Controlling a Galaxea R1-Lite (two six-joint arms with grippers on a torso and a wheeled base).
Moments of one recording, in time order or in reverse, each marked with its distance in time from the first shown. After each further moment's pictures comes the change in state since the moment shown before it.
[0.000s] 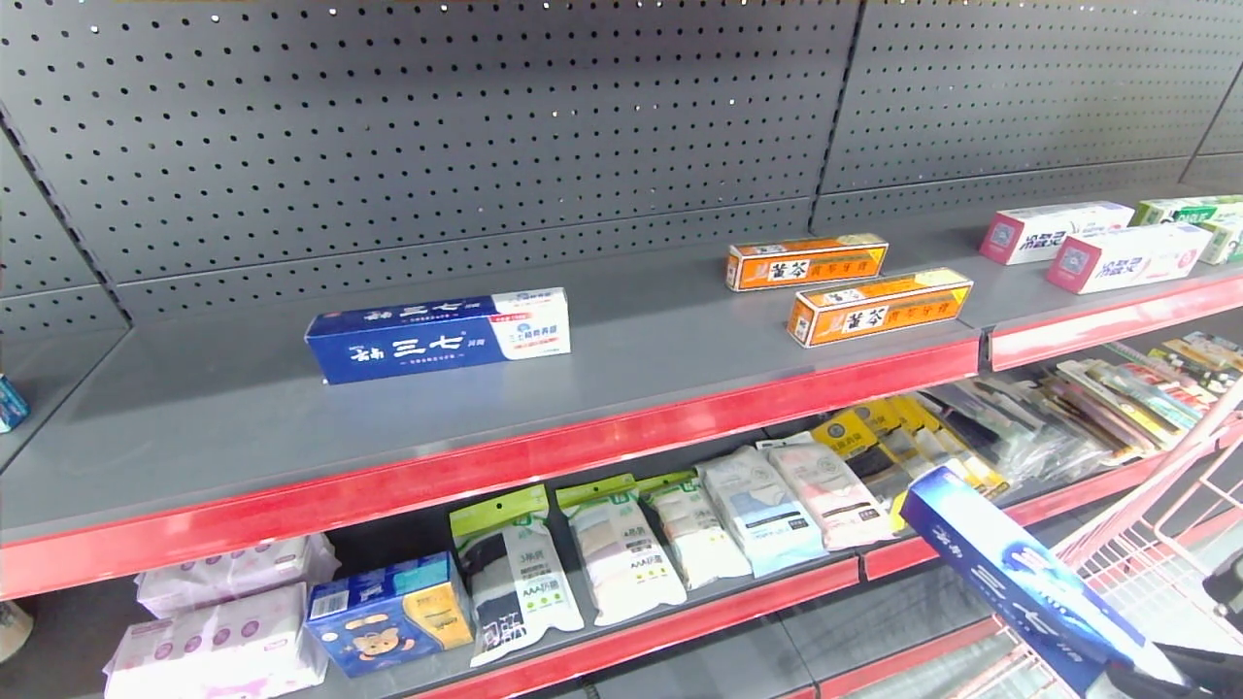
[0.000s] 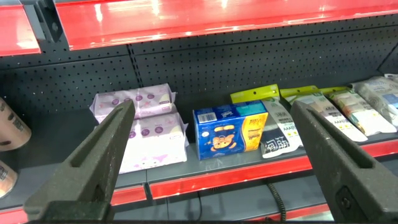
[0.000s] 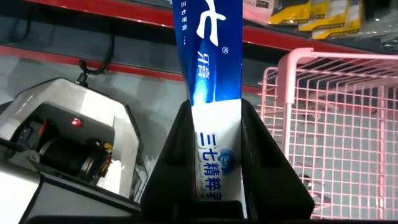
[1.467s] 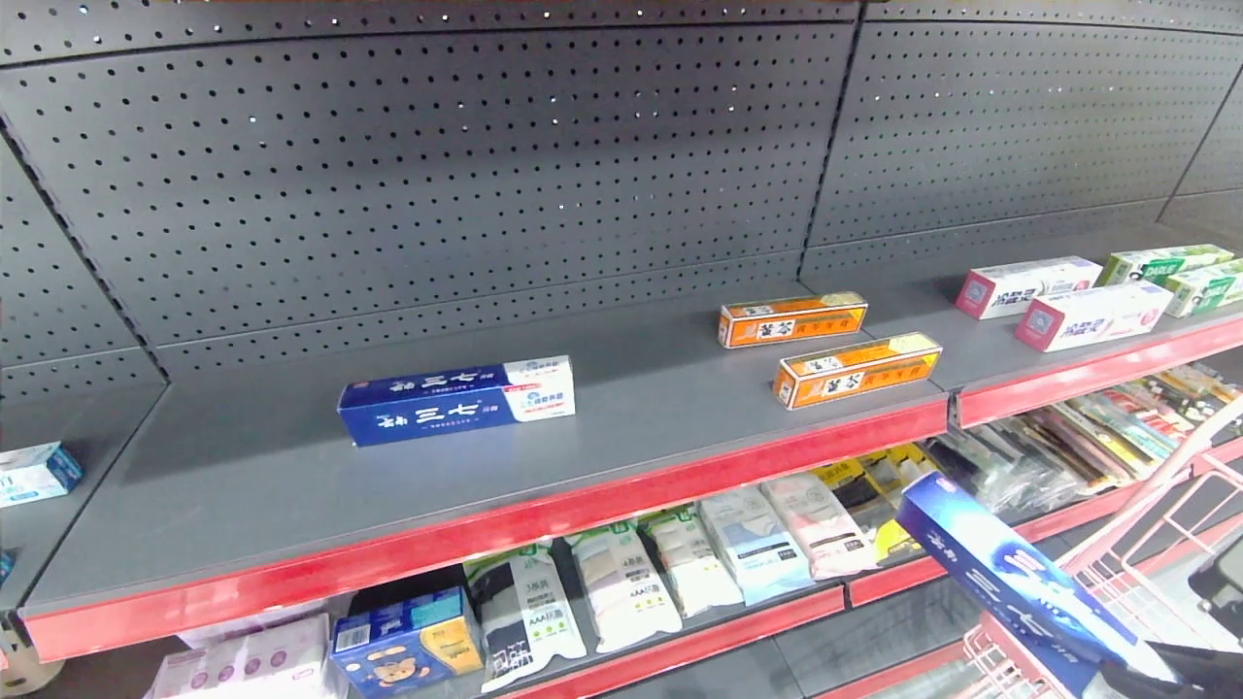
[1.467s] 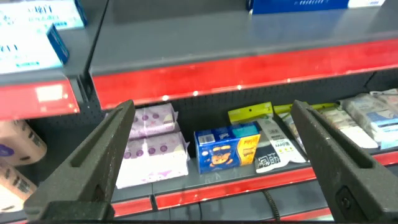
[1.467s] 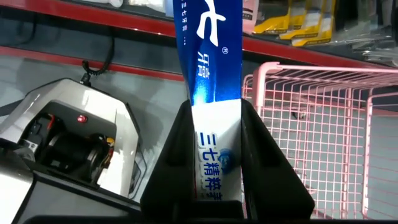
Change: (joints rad) left arm 0.000 0.000 0.000 0.000 0.000 0.000; right arm 0.000 0.035 -0.006 -0.003 -0.003 -0.011
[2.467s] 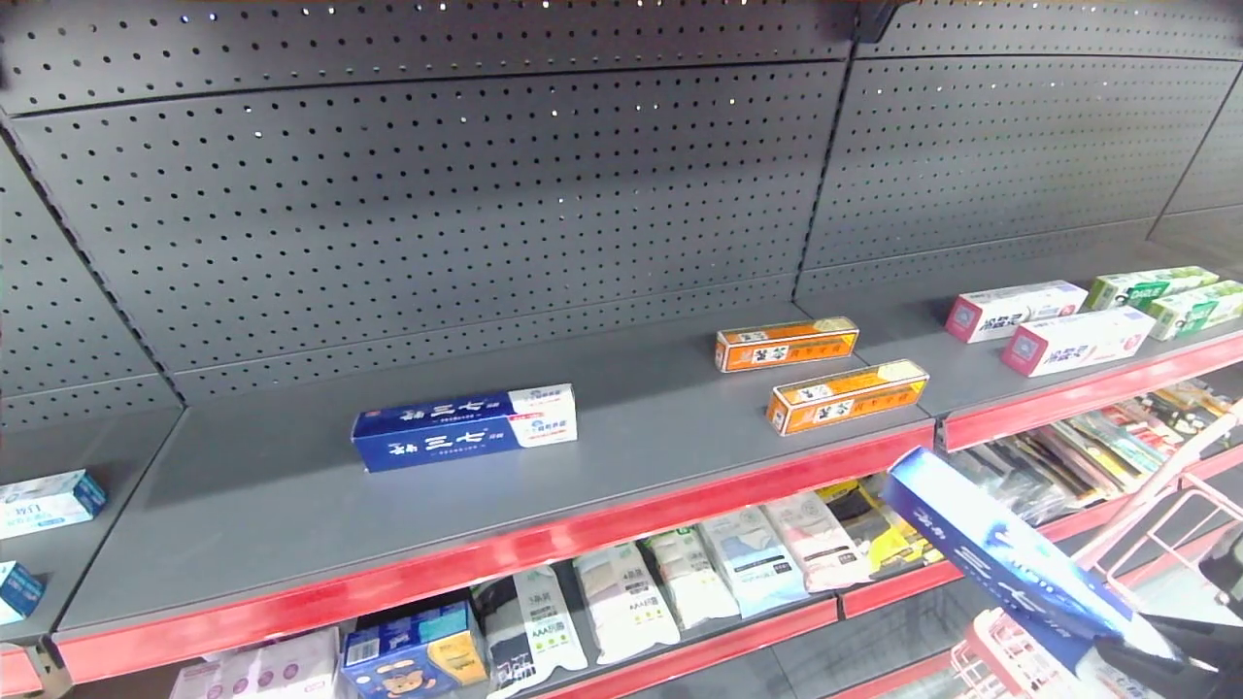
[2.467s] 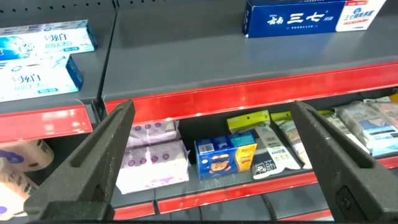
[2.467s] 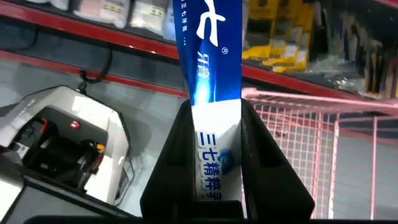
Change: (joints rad) left arm 0.000 0.000 0.000 0.000 0.001 0.000; right arm 0.029 -0.020 -0.042 -0.013 0.041 -0.054
